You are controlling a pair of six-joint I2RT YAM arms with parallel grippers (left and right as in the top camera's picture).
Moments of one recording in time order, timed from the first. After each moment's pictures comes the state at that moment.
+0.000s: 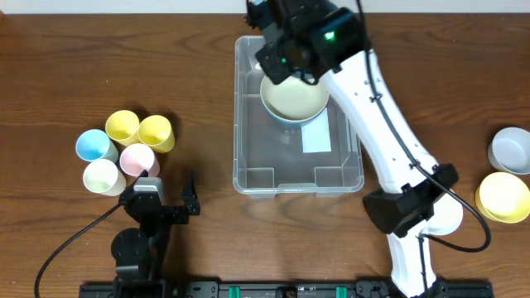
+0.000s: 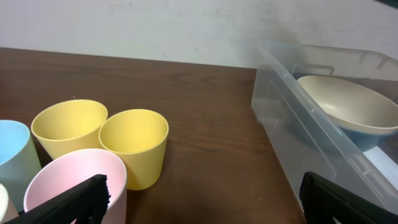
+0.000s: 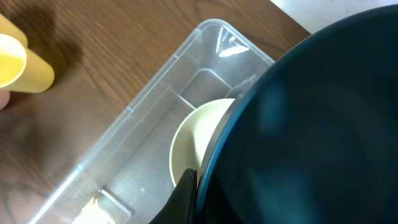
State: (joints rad) left arm 0.03 0.01 0.08 -0.24 0.13 -0.11; right arm 0.58 2.17 2.48 -1.29 0.03 -0.08
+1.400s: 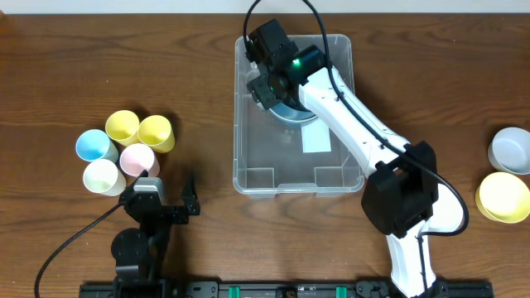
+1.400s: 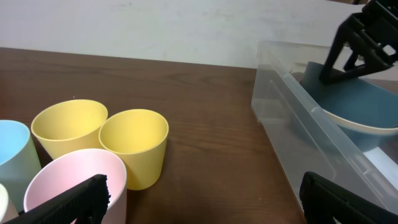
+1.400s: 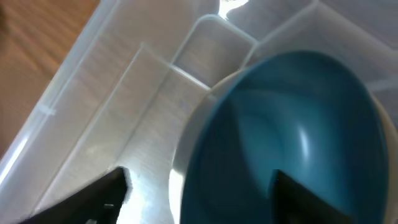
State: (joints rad) left arm 0.03 0.01 0.08 -0.24 0.13 -0.11; right arm 0.59 2.17 2.02 -0.96 0.07 0.05
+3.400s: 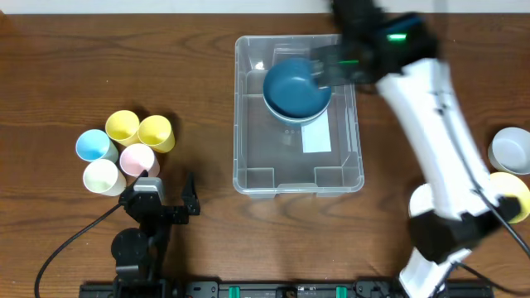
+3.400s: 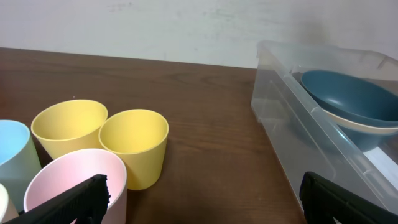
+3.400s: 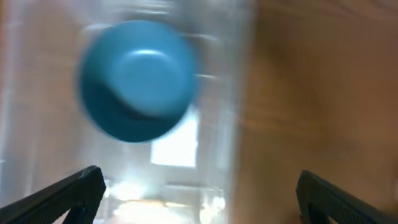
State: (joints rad) left arm 0.03 0.01 0.08 -0.24 0.13 -0.11; right arm 0.39 1.89 2.21 -1.45 0.19 0.33
